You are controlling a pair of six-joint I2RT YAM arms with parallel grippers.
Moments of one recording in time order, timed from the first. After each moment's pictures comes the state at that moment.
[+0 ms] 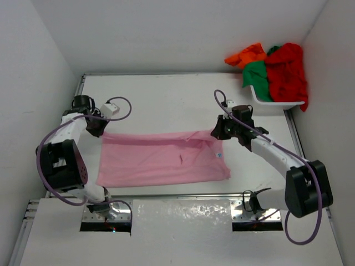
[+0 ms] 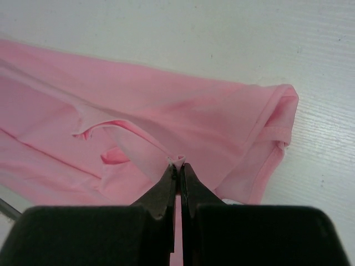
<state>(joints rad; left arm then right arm) 0.24 1.53 1.06 -0.70 0.24 0.87 0.30 1.33 0.73 -0.13 -0.27 0.27</state>
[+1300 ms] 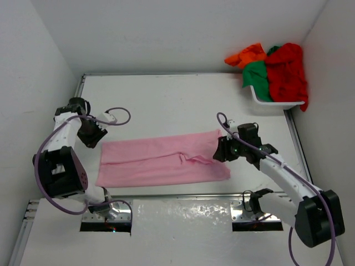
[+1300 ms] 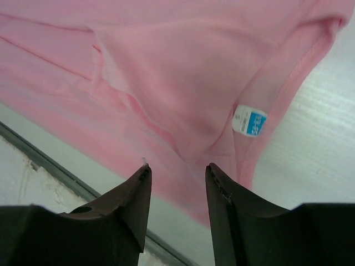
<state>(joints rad) 0.29 1.46 1.09 -1.06 0.11 1.12 0.31 1.06 0.50 -0.34 -0.38 0.16</state>
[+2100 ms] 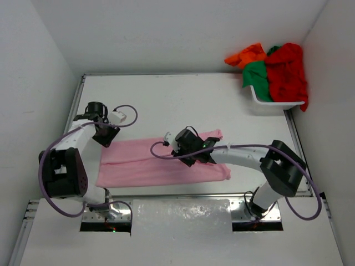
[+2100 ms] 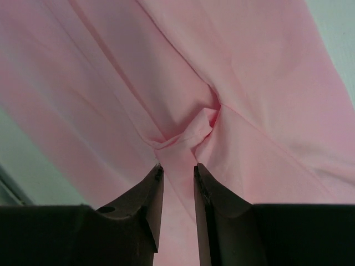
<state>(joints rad) 0.09 1.44 0.95 -0.76 0.07 0.69 0.93 1.58 0.90 -0.28 0.01 -0.15</state>
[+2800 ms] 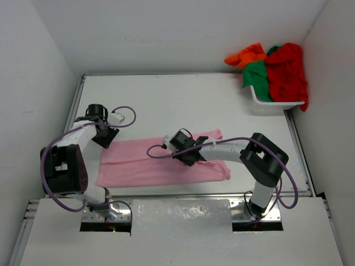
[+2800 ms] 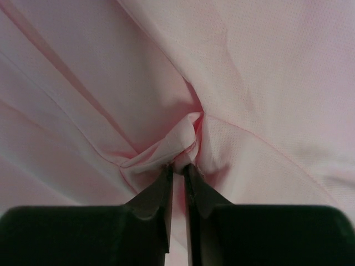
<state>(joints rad) 0.12 1.48 0.90 -0.67 0.01 0.64 0.94 1.78 0.97 -0.33 0.13 -0.18</state>
